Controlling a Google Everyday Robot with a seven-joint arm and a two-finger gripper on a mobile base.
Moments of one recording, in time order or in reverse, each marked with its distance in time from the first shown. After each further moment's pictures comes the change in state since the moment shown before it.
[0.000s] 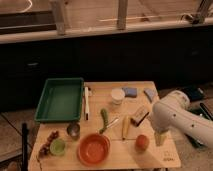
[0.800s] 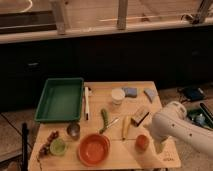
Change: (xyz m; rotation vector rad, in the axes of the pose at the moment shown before) arm -0.004 0.020 0.031 -0.019 -0.024 -0.127
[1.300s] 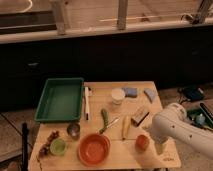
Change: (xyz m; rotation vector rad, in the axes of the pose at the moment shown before) arm -0.003 0.003 0.005 -0.004 -0.006 -0.087
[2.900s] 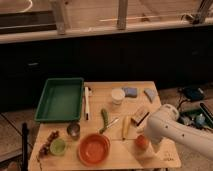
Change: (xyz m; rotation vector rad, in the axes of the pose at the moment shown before) arm -0.014 -0.012 0.020 -0.013 -0.013 -0.237
